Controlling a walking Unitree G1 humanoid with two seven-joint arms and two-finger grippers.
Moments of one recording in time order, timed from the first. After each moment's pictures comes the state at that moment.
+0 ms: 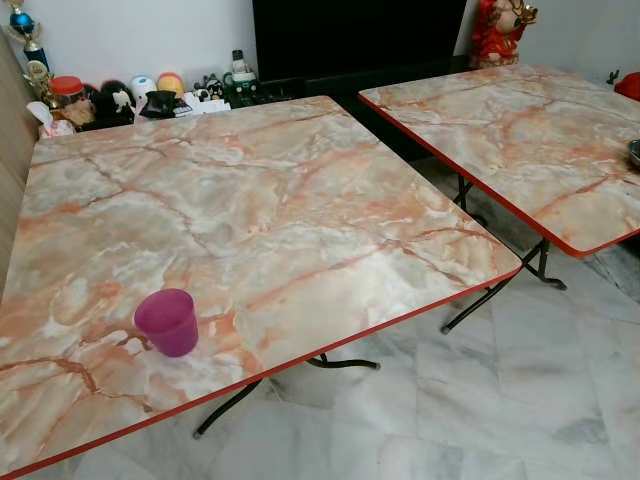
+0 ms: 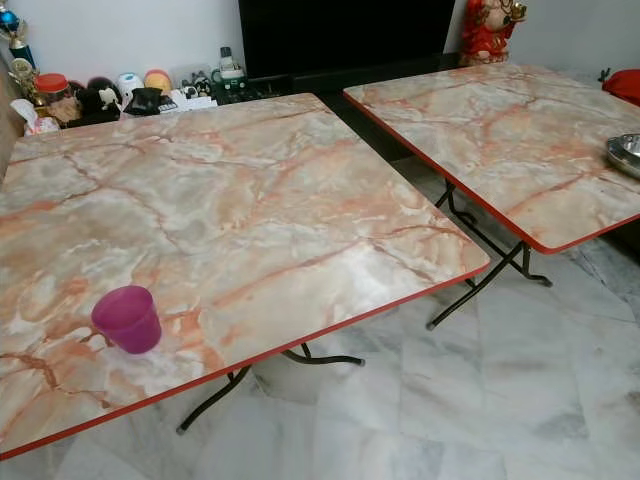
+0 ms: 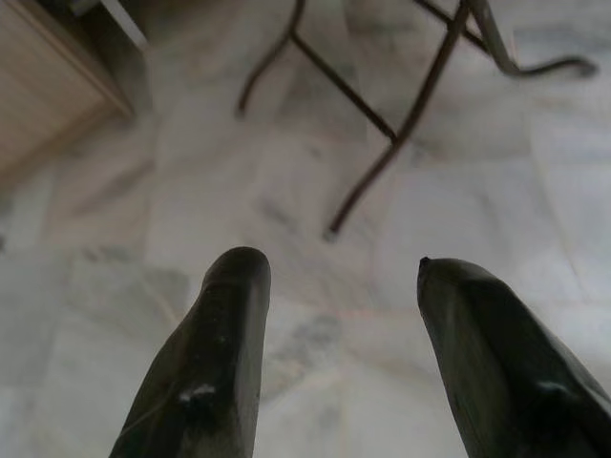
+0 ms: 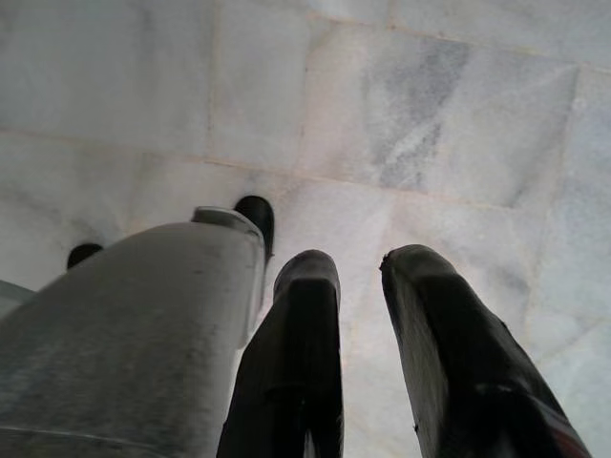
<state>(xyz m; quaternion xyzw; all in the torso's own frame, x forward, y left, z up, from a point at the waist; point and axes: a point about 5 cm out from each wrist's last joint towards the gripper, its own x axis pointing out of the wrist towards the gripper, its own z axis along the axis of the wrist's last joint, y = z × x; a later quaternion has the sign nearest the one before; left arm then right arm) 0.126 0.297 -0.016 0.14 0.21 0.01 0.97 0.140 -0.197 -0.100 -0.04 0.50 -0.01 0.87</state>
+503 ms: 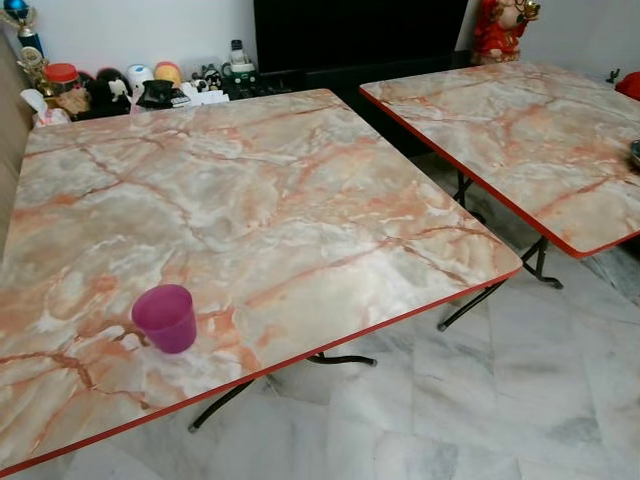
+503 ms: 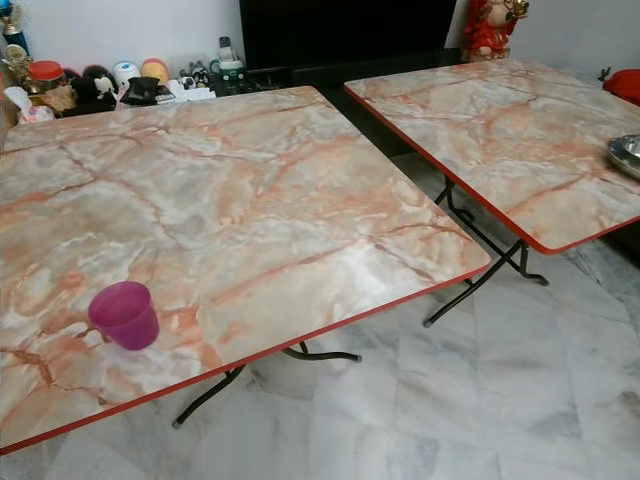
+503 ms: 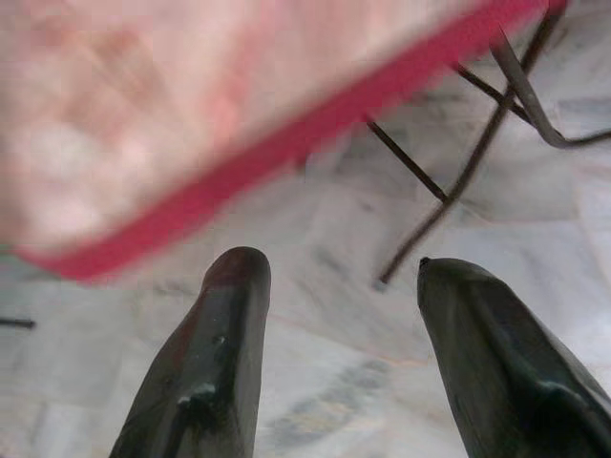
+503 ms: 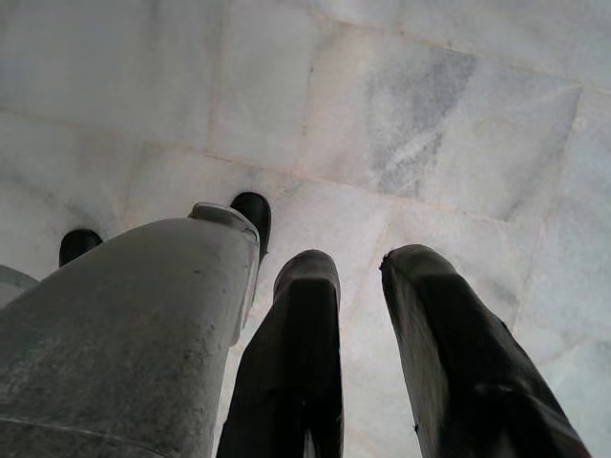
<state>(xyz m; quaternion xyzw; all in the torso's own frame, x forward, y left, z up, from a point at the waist) 0.096 0.309 0.051 0.17 0.14 0.04 0.98 0.144 -0.196 -0.098 -0.05 0.49 0.01 0.87</state>
